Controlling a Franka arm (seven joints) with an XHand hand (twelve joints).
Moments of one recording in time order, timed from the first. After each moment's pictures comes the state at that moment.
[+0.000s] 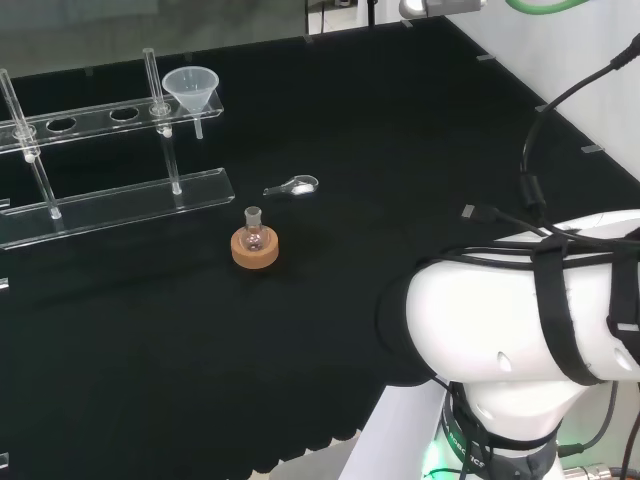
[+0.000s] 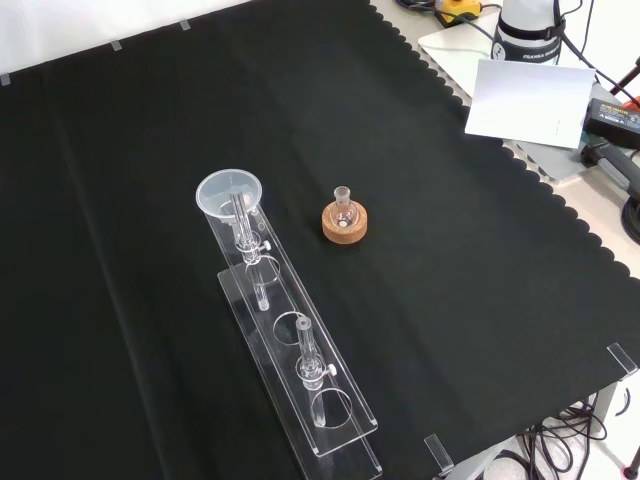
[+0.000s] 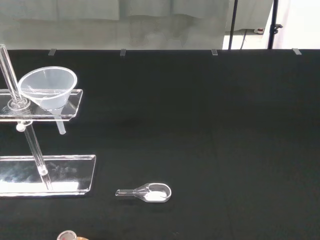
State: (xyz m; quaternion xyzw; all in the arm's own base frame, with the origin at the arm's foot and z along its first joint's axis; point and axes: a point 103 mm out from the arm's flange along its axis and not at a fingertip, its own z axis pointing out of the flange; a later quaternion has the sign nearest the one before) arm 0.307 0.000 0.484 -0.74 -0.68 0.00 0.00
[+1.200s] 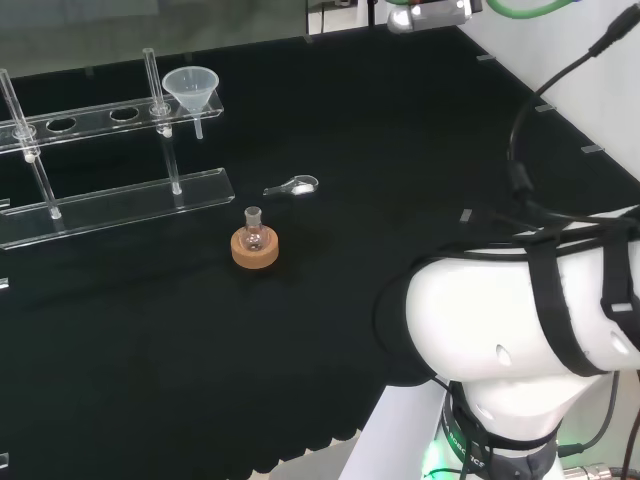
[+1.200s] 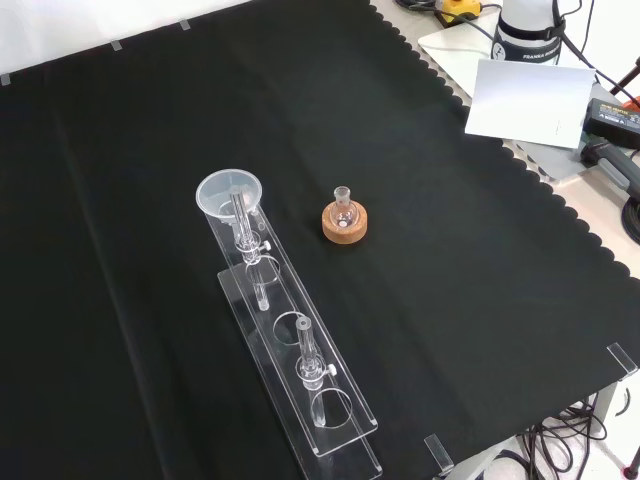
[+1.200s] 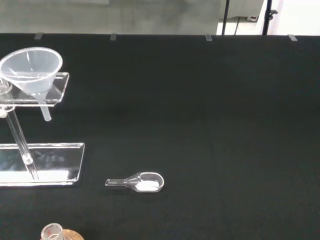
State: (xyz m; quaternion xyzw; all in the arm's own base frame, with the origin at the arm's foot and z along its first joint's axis) arm 0.329 0.000 0.456 -0.74 -0.67 0.03 0.01
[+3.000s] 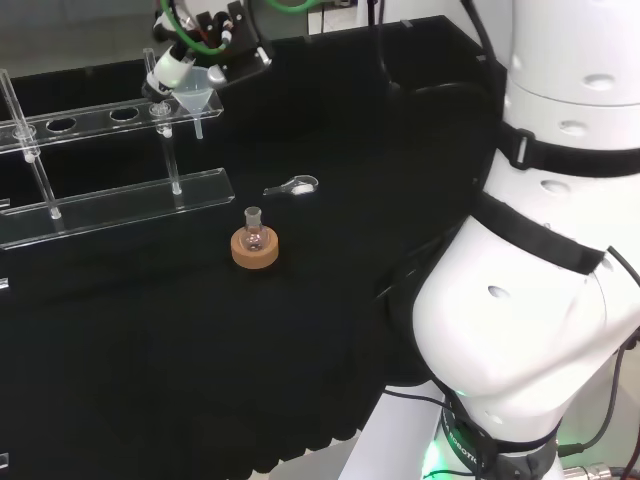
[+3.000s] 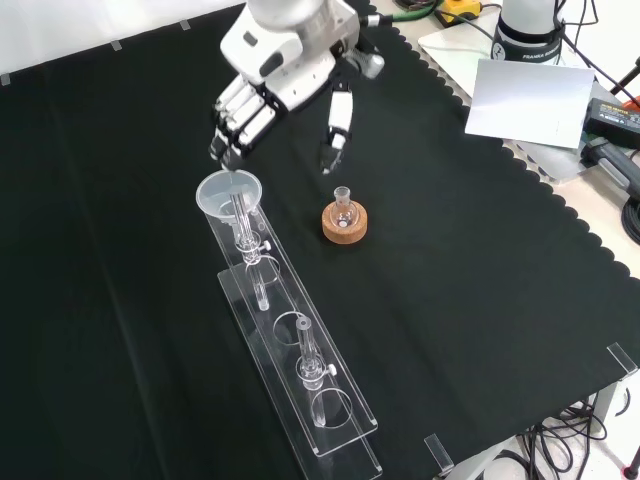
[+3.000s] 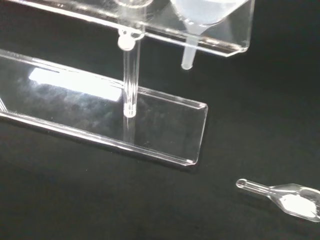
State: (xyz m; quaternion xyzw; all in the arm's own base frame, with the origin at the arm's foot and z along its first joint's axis) arm 0.511 0.176 0.312 -0.63 -0.76 0.15 0.05
